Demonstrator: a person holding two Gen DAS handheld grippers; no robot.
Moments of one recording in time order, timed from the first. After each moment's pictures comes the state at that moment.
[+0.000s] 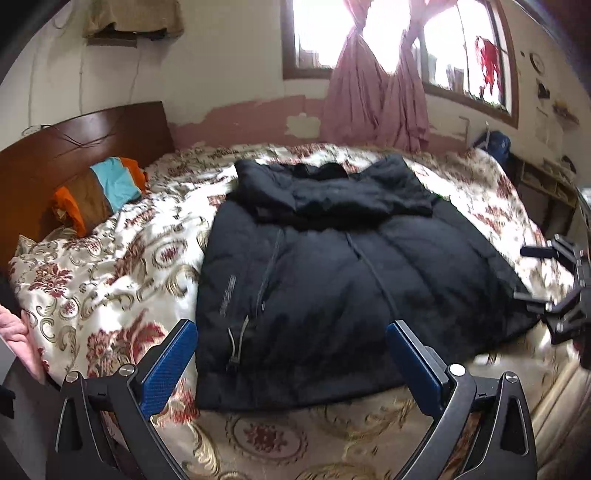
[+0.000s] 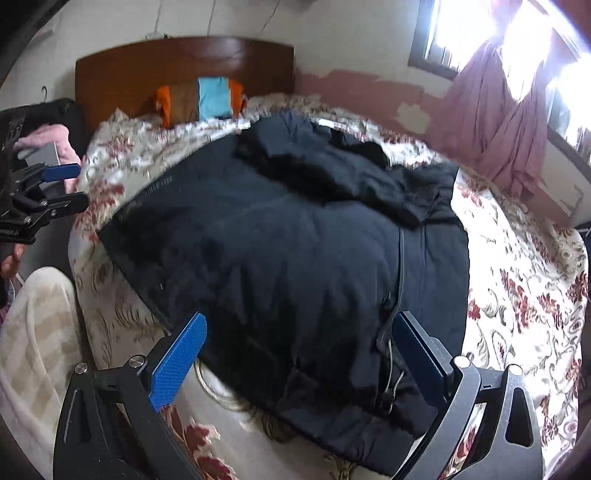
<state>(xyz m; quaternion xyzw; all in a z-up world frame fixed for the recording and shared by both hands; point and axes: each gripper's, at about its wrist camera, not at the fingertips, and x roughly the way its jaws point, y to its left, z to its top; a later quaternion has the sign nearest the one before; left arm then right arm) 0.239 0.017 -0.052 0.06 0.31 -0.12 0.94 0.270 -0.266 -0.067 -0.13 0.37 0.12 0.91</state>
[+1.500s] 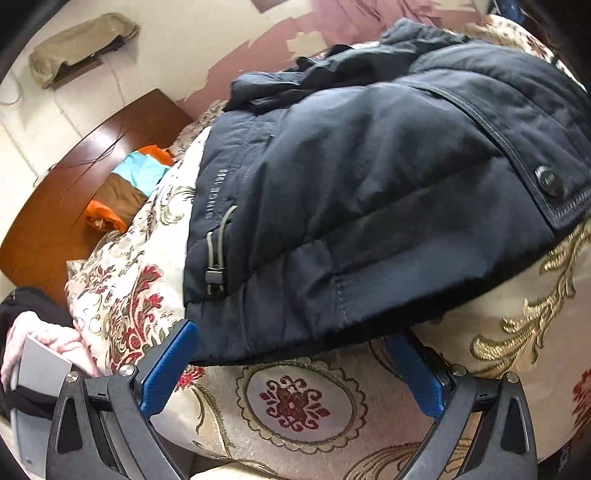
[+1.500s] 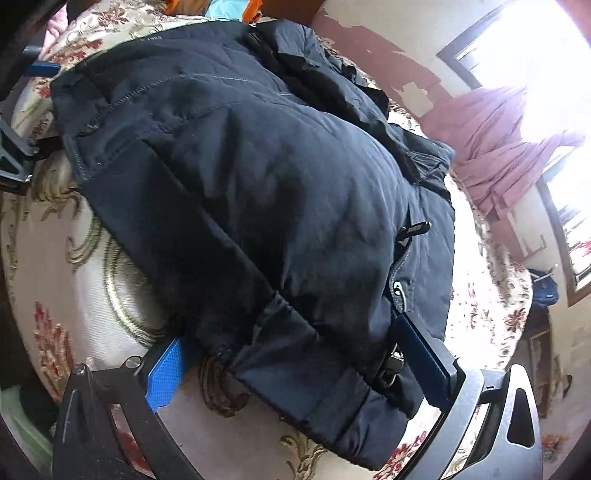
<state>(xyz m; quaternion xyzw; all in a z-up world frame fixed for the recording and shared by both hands) 0.258 -0.025 -0.163 0.25 0.39 0.01 0.88 0.276 -0.231 -0.138 -0.32 0.44 0.03 0.84</state>
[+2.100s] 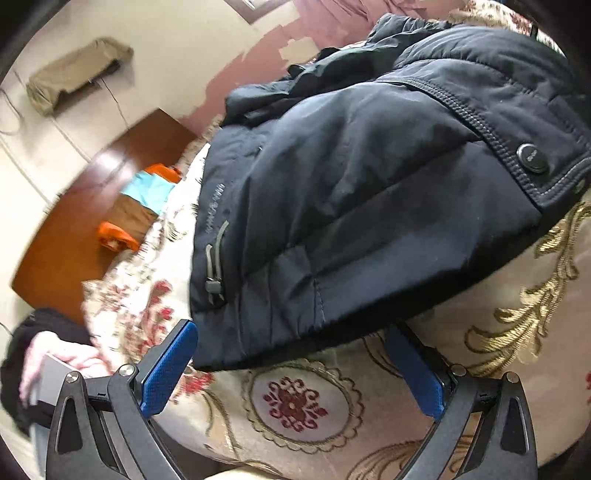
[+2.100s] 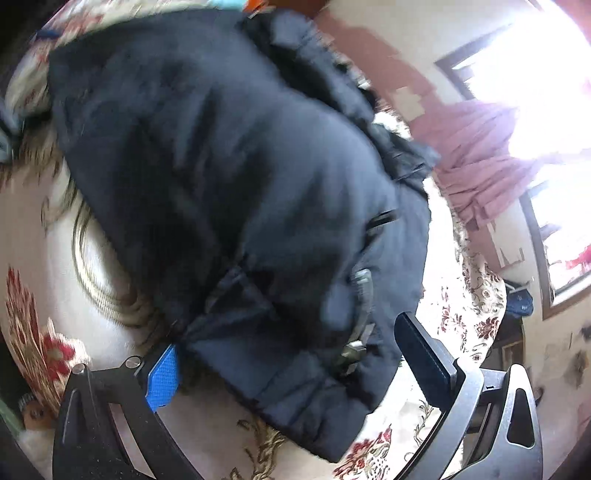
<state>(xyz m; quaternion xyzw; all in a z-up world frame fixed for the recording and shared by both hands) 0.254 -0.045 -0.171 0.32 0.36 0.04 0.88 0.272 -0.243 -0.134 -0.36 0.41 -0.01 0.83</state>
